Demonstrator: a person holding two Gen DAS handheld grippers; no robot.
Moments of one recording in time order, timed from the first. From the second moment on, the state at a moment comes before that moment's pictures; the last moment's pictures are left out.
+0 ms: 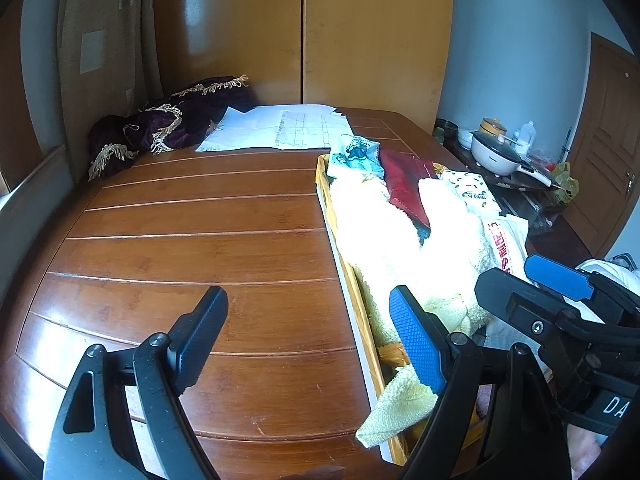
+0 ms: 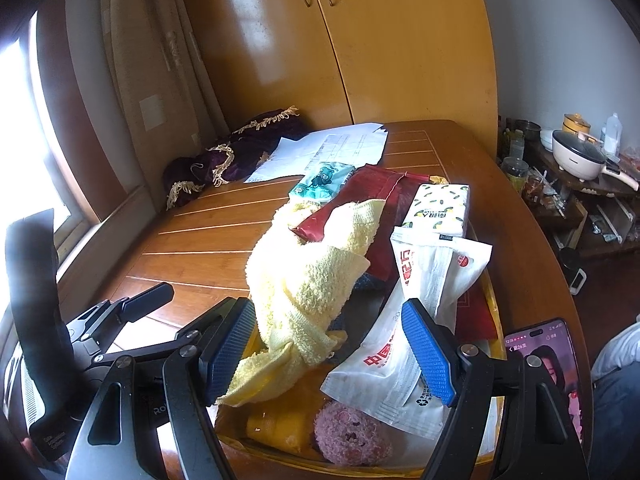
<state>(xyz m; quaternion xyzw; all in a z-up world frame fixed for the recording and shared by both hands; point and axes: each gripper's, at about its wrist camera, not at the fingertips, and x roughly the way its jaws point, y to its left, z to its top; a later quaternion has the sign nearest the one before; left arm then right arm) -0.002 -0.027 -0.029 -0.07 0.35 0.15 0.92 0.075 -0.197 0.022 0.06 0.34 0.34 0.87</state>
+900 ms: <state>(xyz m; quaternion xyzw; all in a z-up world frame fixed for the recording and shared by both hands) -0.002 -0.030 -0.034 -0.07 0.35 0.14 0.92 0.074 -0.197 0.020 0.06 0.34 0.33 0.88</state>
